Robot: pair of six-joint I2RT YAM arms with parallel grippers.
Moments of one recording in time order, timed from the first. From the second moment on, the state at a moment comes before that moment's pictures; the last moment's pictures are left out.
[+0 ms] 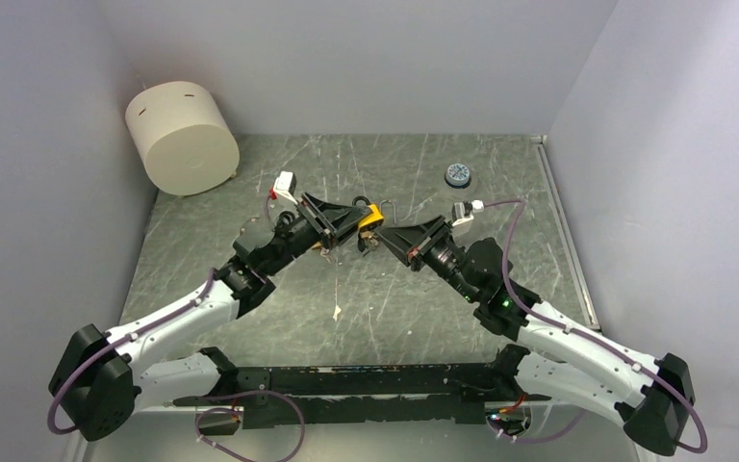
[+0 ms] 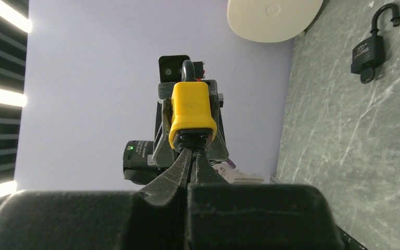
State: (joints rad) left arm -0.73 1.08 0.66 0.60 0.18 -1.48; right arm 0.85 0.84 0.59 0.31 0.09 1.46
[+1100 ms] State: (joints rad) left arm -0.76 1.07 0.65 0.61 0.32 -1.41; right arm 0.83 0.68 0.41 0.49 -0.14 1.19
